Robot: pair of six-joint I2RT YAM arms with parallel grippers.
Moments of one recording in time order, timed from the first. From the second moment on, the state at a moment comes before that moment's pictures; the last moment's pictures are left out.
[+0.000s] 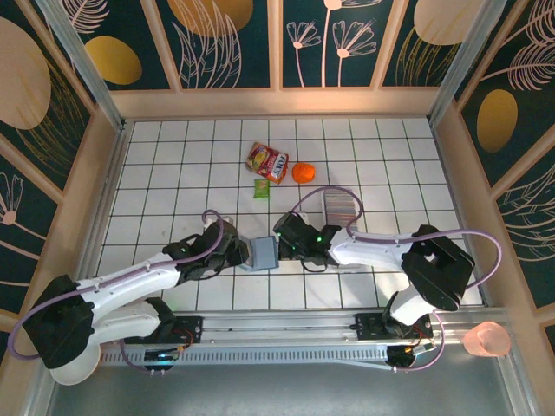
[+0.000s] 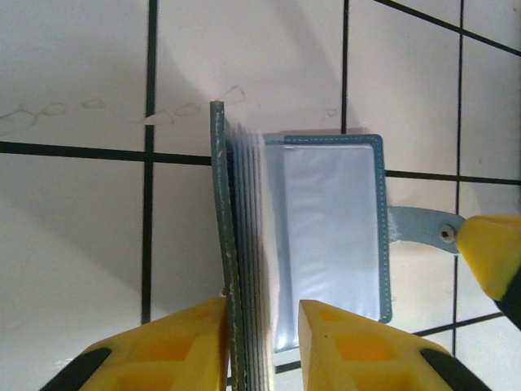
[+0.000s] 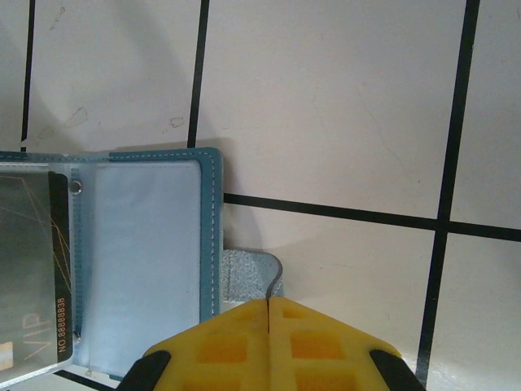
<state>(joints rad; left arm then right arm) -0.83 1.12 0.52 -0.32 -0.04 -0.96 1.02 1.54 0.81 -0.30 0.15 0.88</state>
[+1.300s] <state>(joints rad) -0.83 1.26 0.35 0.16 0.10 -1.12 0.99 1.43 0.71 -0.20 0.05 0.91</state>
